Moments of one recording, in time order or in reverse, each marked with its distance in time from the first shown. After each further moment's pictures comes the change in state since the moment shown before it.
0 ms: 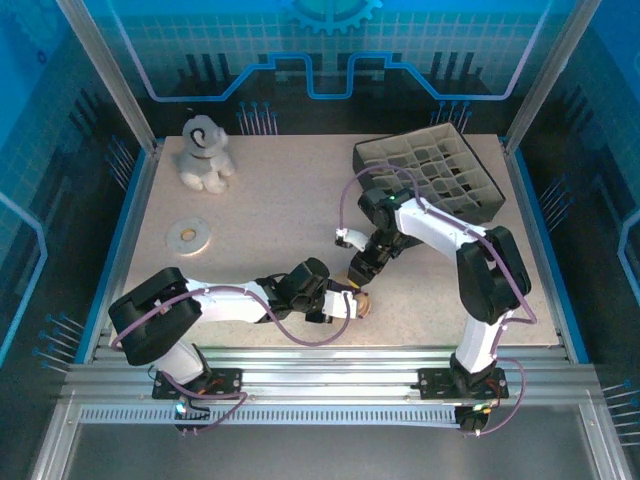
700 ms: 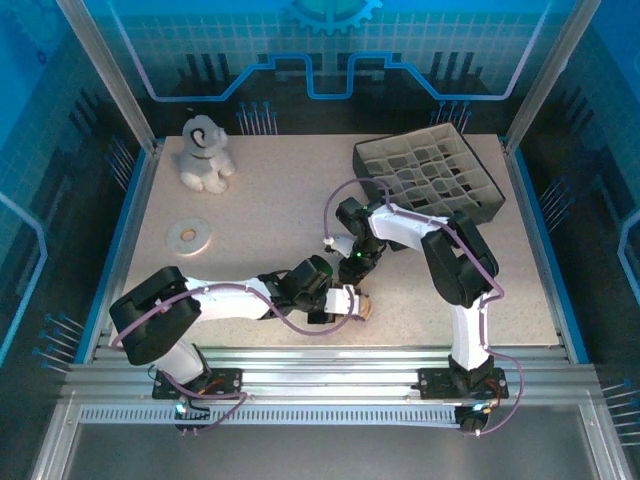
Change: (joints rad) left arm 0.001 0.007 0.060 -0.120 0.069 -0.145; right arm 0.078 0.208 0.044 0.117 0.227 0.167
